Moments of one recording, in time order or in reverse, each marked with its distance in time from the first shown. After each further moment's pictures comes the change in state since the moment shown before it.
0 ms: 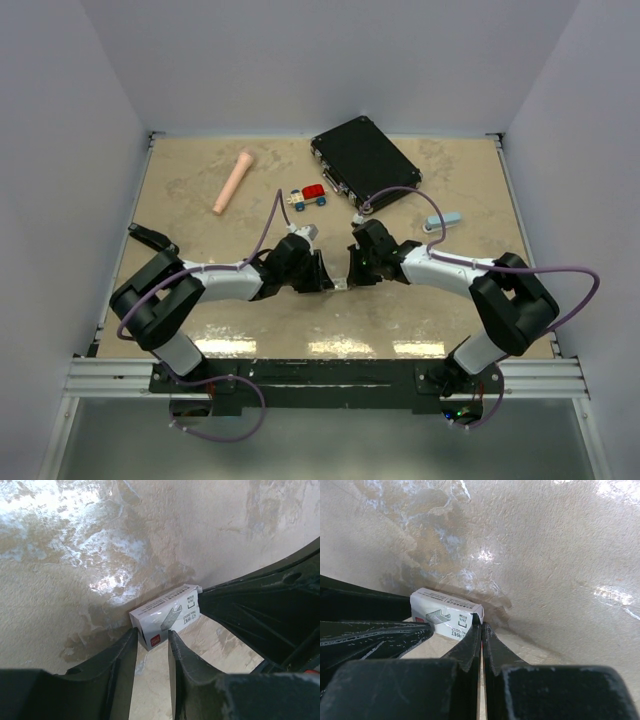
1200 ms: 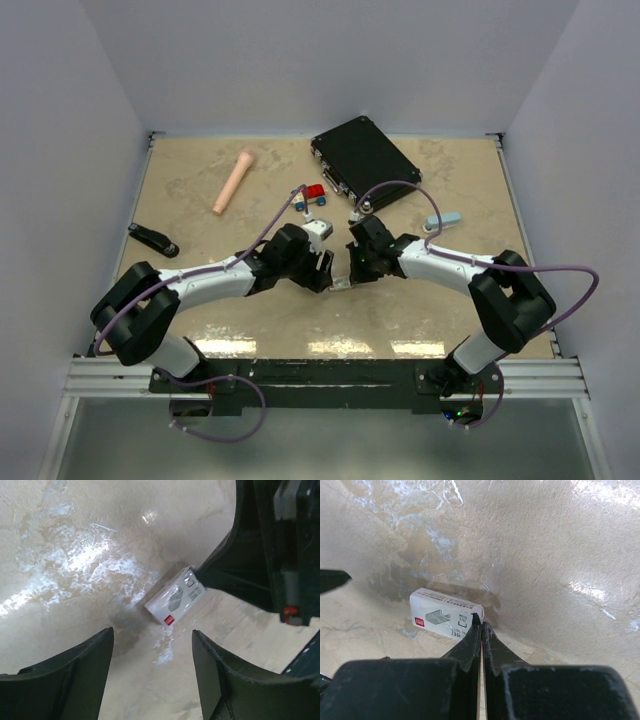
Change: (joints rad) left arm 0.000 -0.119 0.080 -0.193 -0.012 0.553; right arm 0.000 0.020 0.067 -0.100 0.039 -0.080
